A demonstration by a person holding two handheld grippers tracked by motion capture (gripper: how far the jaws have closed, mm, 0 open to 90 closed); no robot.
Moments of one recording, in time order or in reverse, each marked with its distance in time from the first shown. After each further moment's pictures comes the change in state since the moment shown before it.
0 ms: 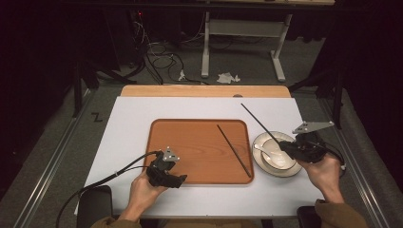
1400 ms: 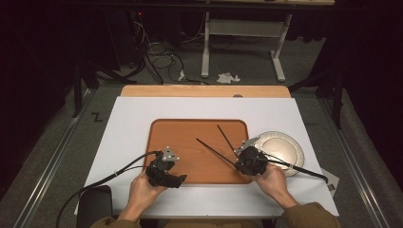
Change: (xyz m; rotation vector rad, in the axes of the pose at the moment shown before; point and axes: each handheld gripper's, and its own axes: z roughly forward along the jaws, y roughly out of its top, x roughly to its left) left arm 0.001 0.000 -0.001 -0.004 -0.004 0.003; right arm 0.093 0.010 0.115 0.238 0.137 -0.157
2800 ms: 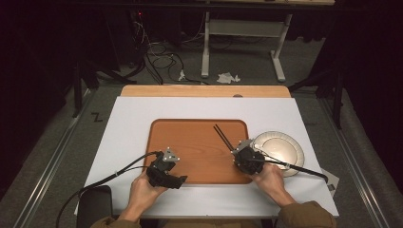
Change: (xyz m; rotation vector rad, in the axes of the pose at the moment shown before) left arm -0.002 -0.001 0.001 0.007 -0.008 -0.001; right arm 0.000 0.003 0.013 0.020 -0.117 -0.061
